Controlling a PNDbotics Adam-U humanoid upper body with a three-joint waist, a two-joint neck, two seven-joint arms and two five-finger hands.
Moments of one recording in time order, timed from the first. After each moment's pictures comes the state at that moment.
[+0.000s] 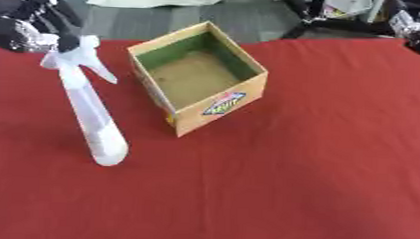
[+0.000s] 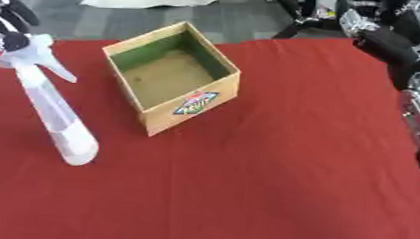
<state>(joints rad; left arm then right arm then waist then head) -0.93 0.89 -0.38 -1.53 -0.04 0.21 -0.76 -0.50 -0.68 0.06 -1.75 -0.40 0.18 -0.22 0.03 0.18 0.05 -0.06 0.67</state>
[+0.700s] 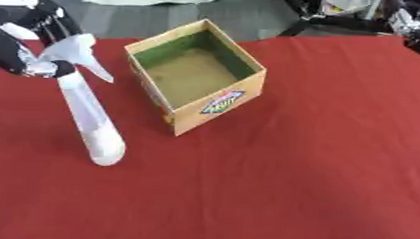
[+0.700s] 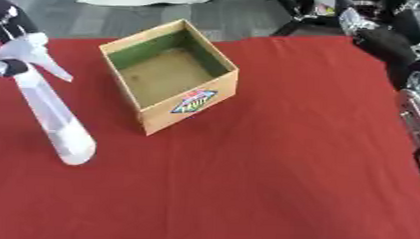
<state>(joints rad) -0.93 0.89 -0.39 -1.52 -0.06 0.19 -0.80 -0.51 -0.67 0.06 -1.75 -0.40 0.18 -0.22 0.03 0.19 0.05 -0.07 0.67</state>
